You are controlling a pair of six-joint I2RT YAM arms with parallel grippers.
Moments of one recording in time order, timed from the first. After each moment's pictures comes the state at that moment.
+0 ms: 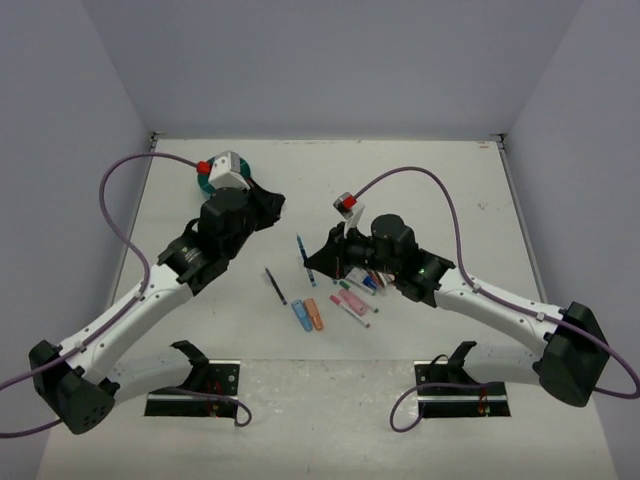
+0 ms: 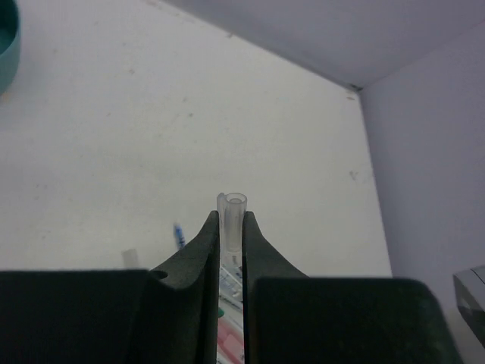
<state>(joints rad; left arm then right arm) -0.66 1.10 1.03 -0.28 -0.36 -0.80 0.83 1.21 0.82 0.09 -0.34 0.49</state>
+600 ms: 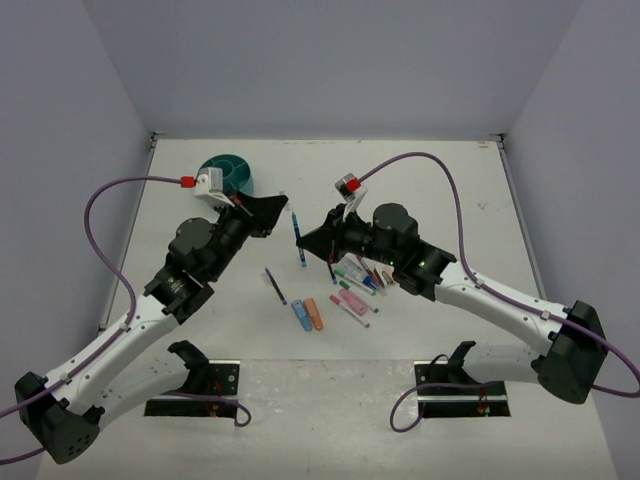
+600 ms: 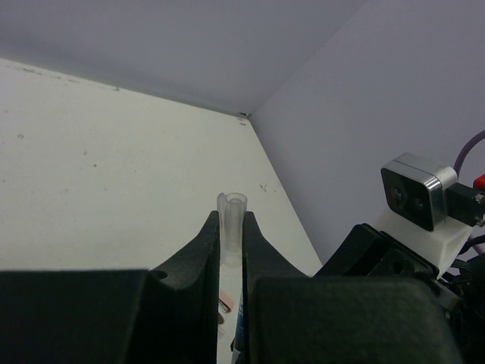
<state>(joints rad) -0.66 0.85 0.77 0.14 -0.16 -0.71 0.87 1.23 0.94 0.14 -0.25 0.52</state>
